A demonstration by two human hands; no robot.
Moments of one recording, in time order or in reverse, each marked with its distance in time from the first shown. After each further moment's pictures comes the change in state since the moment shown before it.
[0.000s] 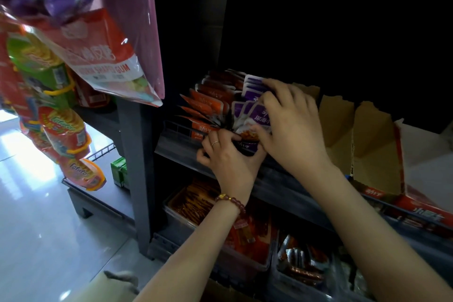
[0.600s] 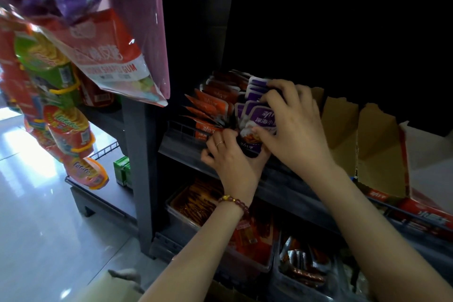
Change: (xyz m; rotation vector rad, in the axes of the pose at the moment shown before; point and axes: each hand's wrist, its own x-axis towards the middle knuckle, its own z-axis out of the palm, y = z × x) left_hand 0.000 0.000 -0.002 0.047 -0.046 0.015; right_hand 0.002 -0.001 0.002 0.096 0.020 0.016
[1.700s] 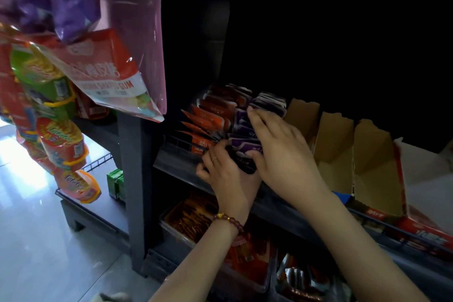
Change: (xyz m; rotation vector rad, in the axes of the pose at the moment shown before) left_hand 0.002 0.007 -0.003 -0.076 0.046 -0.024; right_hand -0.011 -0.010 0.002 0.059 -0.208 -0.020
